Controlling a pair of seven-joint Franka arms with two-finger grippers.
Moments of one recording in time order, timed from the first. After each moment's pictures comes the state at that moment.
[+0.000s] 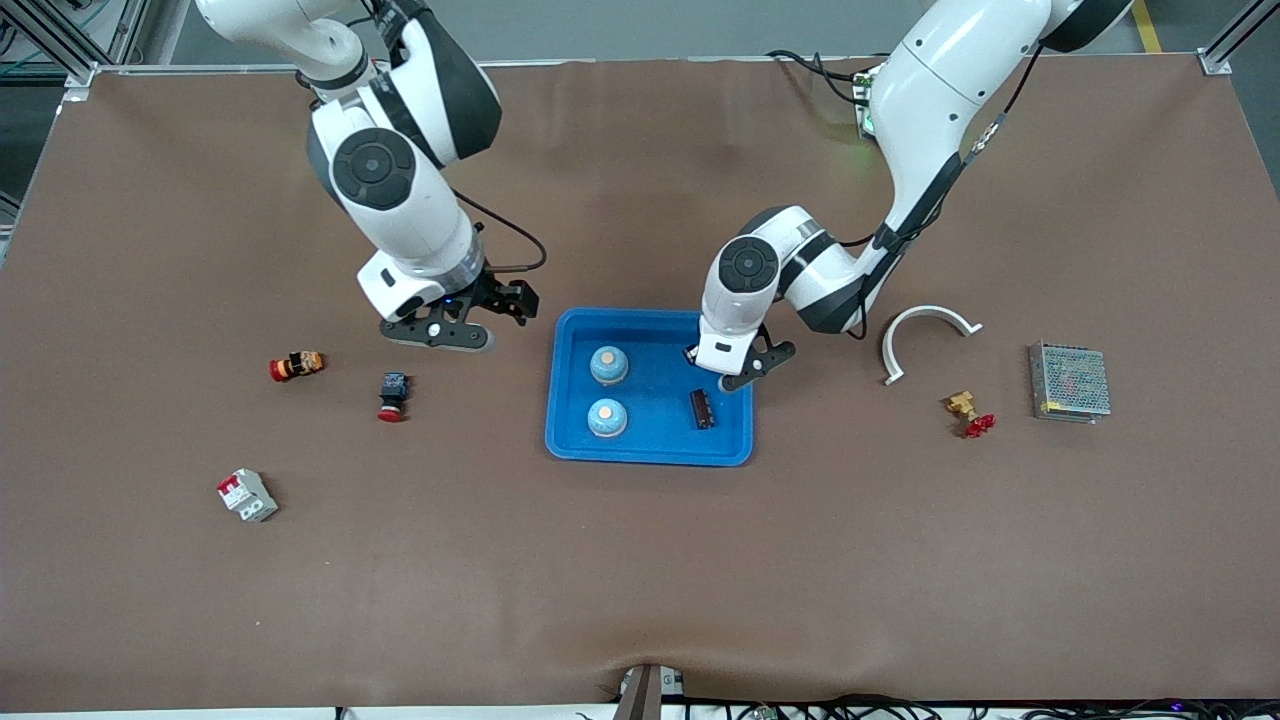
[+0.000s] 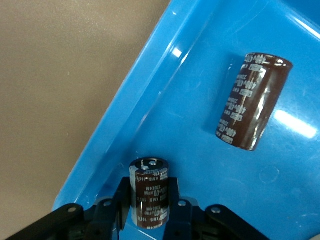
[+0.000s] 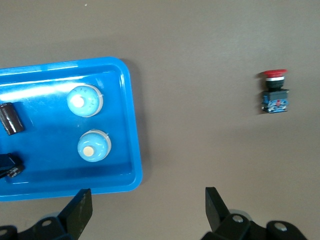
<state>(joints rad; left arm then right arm) -0.31 0.64 -0.41 -1.88 0.30 2.44 -1.40 0.55 0.21 0.01 -1.82 0.06 2.01 0.68</state>
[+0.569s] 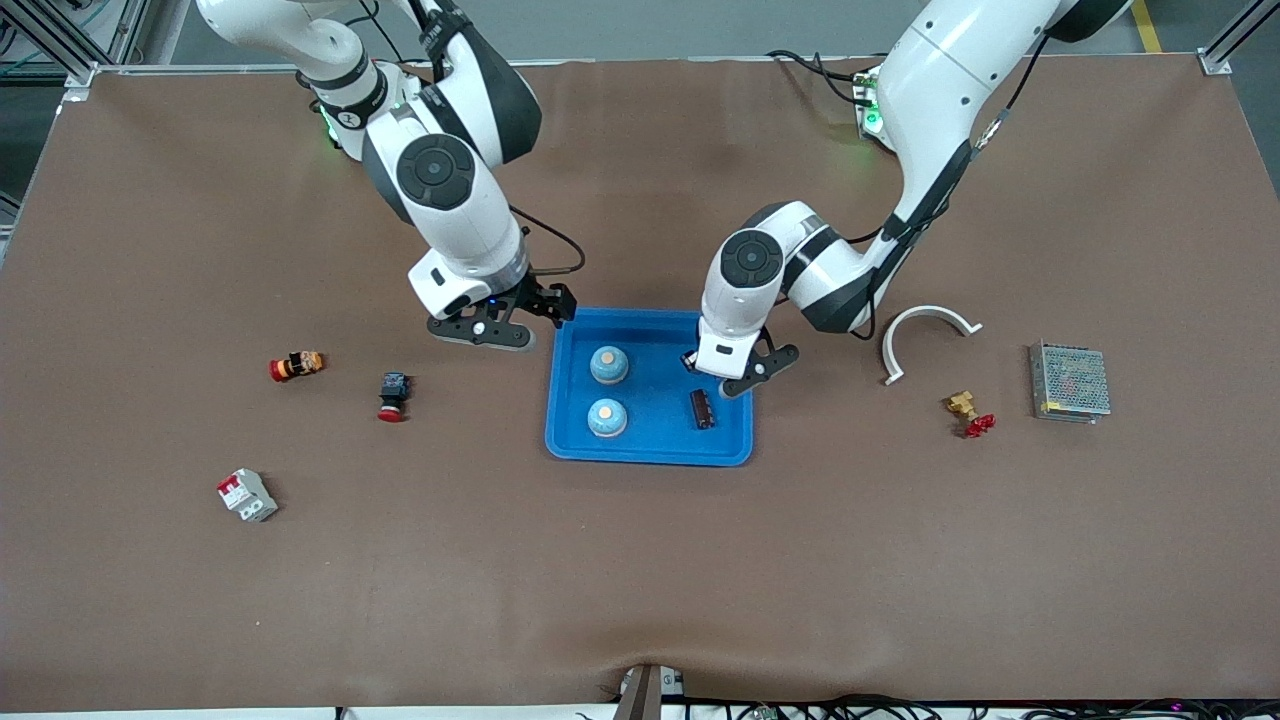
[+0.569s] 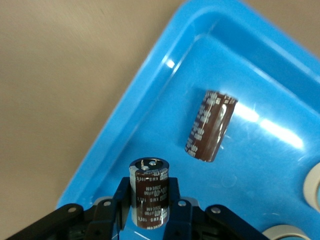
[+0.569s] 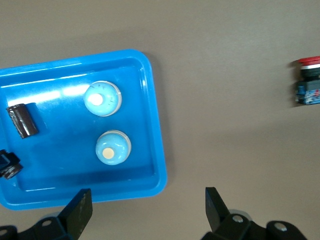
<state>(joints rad) -0.30 0.59 -0.41 -1.83 0.30 2.37 -1.40 0.61 0.28 0.01 -1.82 0.06 2.11 0.78</state>
